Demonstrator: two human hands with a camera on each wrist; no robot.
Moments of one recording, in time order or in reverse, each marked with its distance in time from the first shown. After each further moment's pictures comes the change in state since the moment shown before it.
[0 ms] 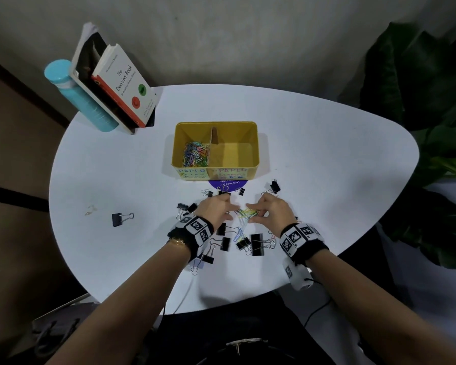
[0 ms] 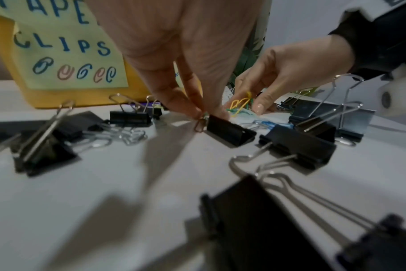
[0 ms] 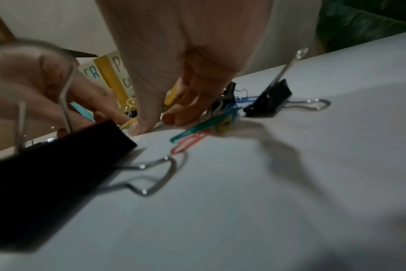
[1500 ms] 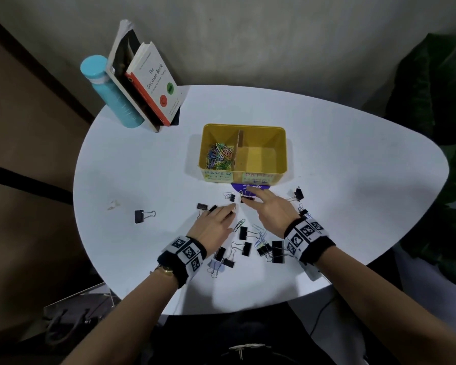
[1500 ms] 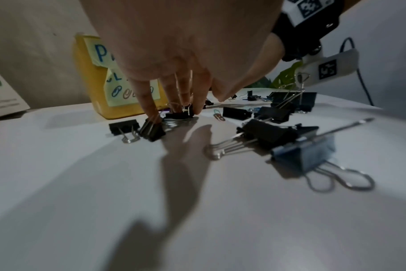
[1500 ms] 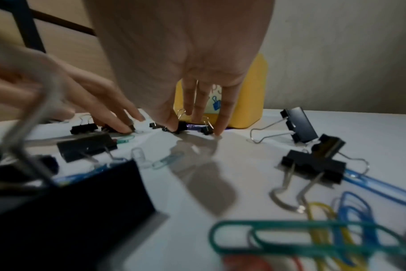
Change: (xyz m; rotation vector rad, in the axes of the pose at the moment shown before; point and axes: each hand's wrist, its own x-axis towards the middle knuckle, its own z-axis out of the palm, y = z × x) left_hand -0.063 -0.041 0.008 0.172 0.092 0.079; right_hand 0.034 -0.051 0.013 -0.553 -0.093 -0.384
